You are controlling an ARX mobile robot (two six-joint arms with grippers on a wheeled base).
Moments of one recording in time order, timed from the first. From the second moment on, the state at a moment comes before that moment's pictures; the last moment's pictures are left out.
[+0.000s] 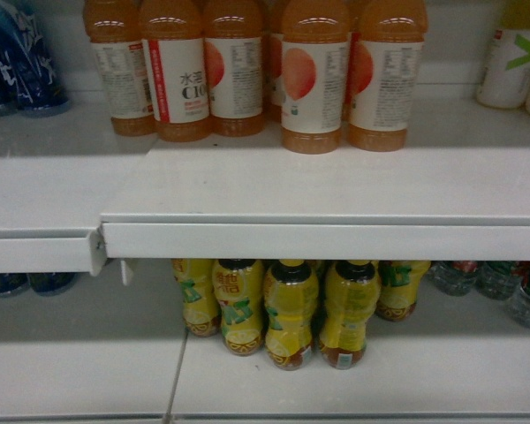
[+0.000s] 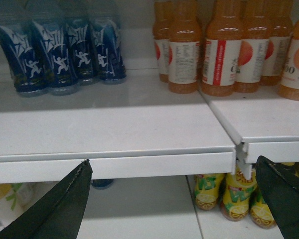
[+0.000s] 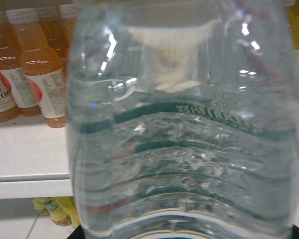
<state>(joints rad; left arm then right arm) 0.00 0.01 0.01 0.00 0.00 0.00 0.06 0.44 0.30 0.07 0.03 0.08</state>
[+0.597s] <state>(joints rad) 0.00 0.01 0.01 0.00 0.00 0.00 0.06 0.44 0.30 0.07 0.03 0.08</state>
